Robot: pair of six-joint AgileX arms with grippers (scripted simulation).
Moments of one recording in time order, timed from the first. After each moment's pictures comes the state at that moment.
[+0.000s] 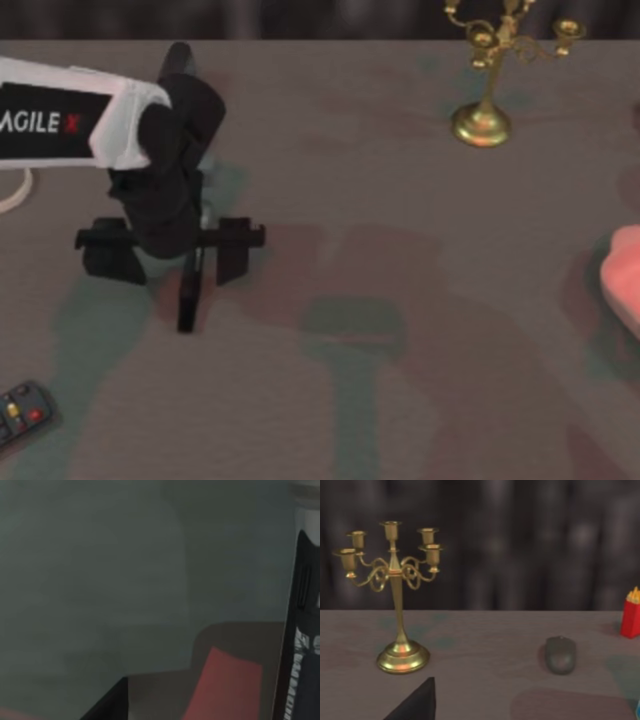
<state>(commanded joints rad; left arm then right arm) -0.37 2.13 1.30 -0.66 -0.02 -0.34 0.00 0.00 0.00 0.00 0.00 0.00</state>
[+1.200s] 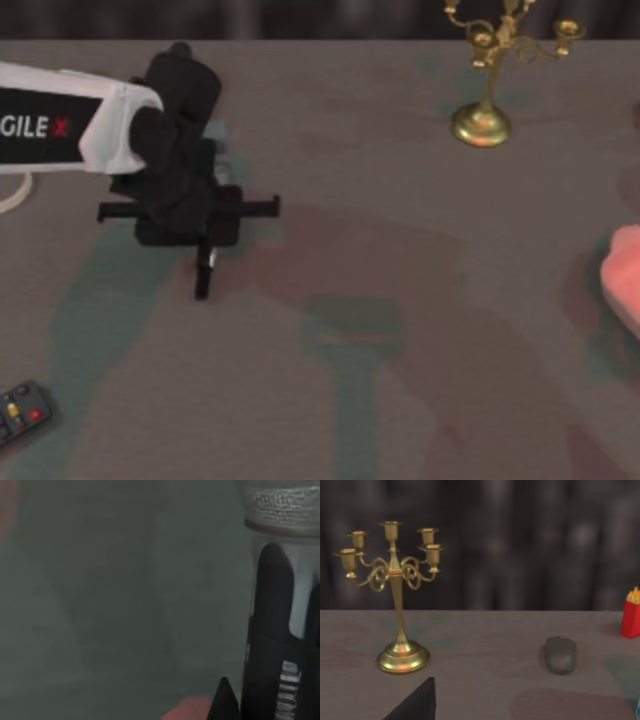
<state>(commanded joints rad) -0.37 2.03 1.27 -0.48 0.04 -0.27 0.00 0.00 0.00 0.00 0.00 0.00</state>
